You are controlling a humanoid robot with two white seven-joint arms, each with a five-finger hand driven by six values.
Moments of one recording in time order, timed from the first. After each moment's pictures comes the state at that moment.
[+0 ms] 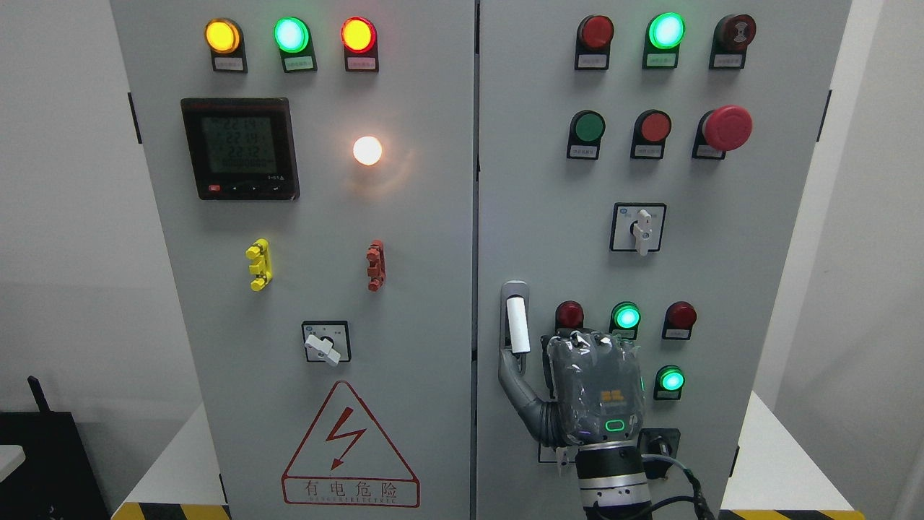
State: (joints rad) left arm 0.00 -0.06 0.00 0.00 -0.08 -0.05 0.02; right arm -0.48 0.15 0.21 -1.62 1.44 0.09 -0.24
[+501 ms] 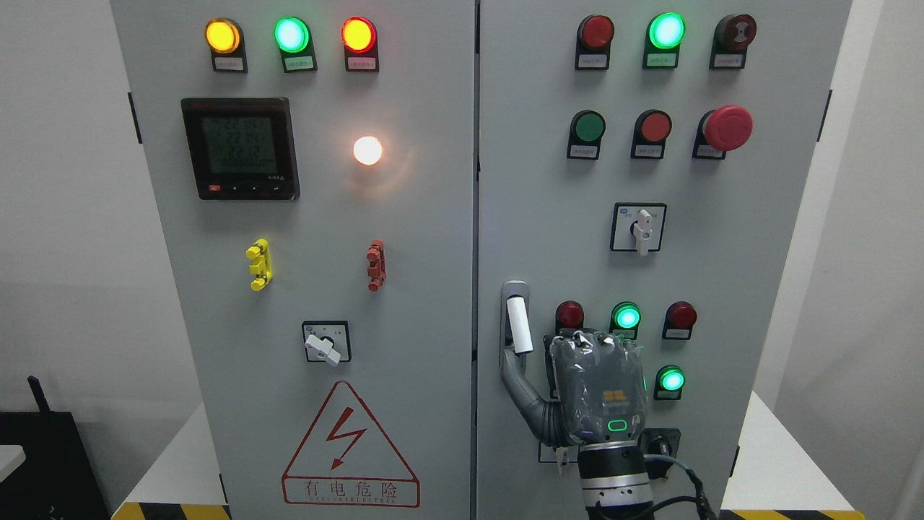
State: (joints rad) left arm 0.00 -0.06 0.00 0.00 -0.08 -0.05 0.02; right arm -0.48 0.15 0.20 -1.62 1.44 0.09 -0.24
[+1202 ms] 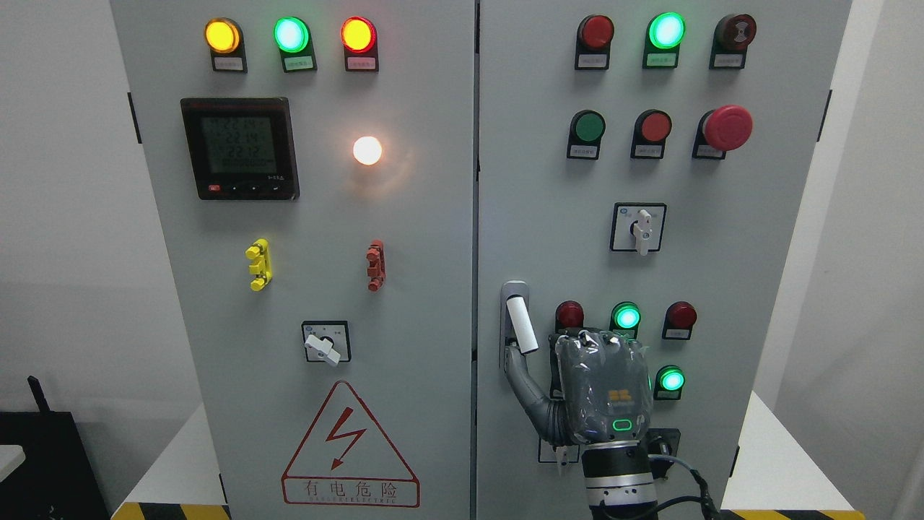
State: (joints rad) left arm 0.00 -0.06 0.00 0.00 -0.08 -0.05 0.02; right arm -0.48 0.15 0.19 -1.63 1.44 0.09 -0.25
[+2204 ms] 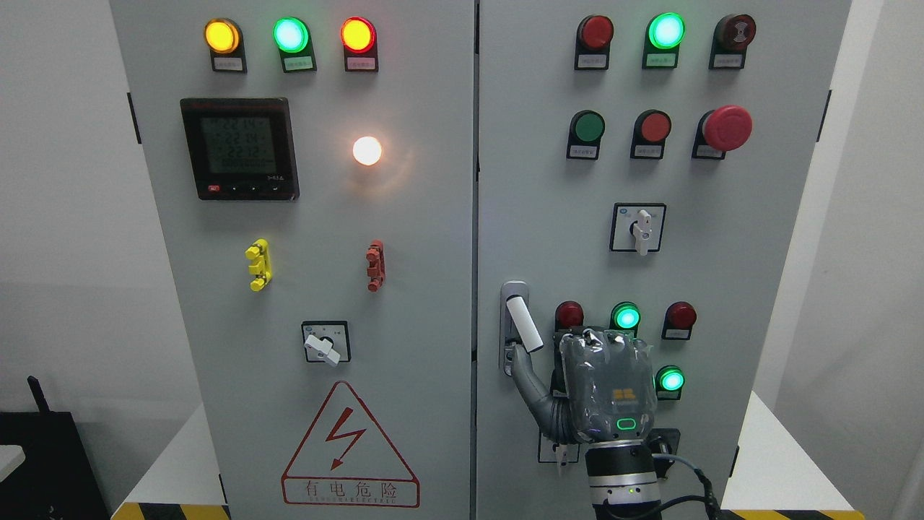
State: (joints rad) left arm 0.00 -0.06 0.00 0.00 -0.08 -0.05 0.02; right arm -0.48 0.14 0.19 -1.63 1.44 0.09 -0.25
